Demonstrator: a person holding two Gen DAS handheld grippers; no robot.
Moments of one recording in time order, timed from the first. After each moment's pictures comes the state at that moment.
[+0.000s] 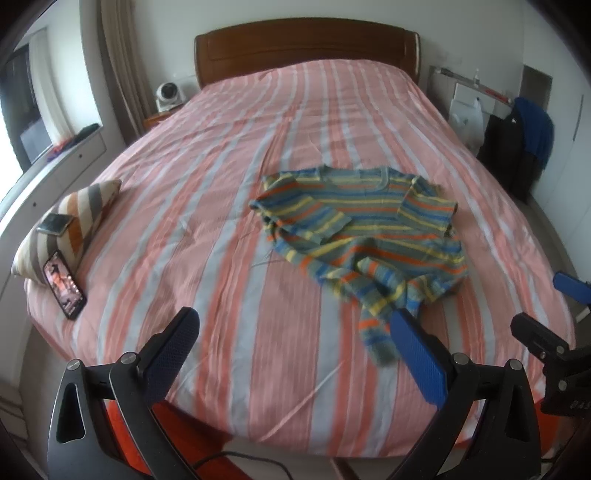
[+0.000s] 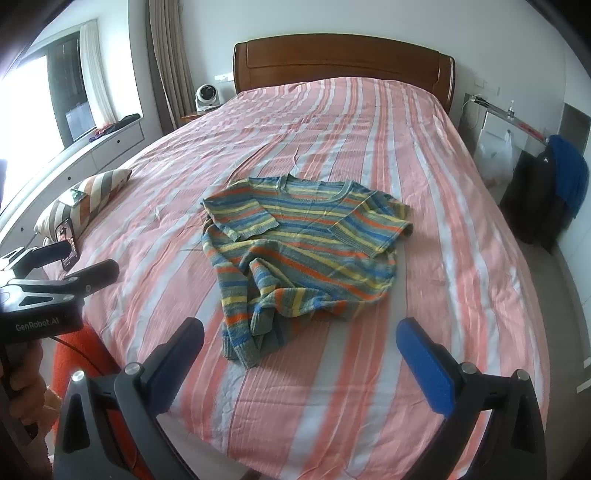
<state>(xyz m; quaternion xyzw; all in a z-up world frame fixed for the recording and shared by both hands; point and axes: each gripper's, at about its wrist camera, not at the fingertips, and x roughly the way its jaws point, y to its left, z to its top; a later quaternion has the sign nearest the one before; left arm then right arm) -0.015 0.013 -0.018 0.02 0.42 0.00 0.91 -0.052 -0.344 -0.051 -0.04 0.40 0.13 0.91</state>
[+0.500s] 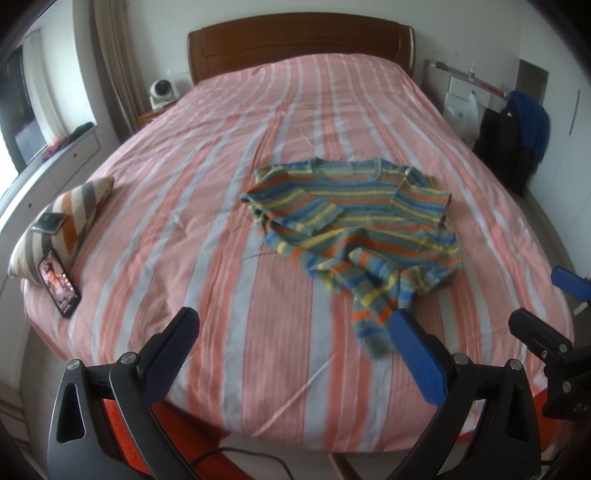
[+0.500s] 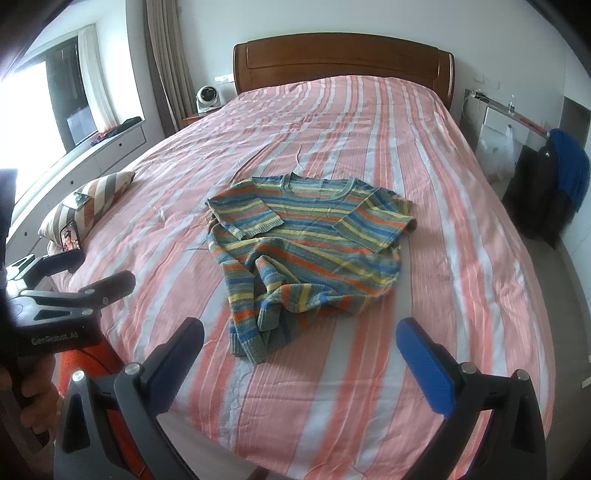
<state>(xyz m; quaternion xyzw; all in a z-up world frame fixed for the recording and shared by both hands) -0.018 0.003 -0.024 0.03 0.43 -0.01 0.90 -0.056 -0.343 -0.052 -0.03 0.40 0.14 0.91</state>
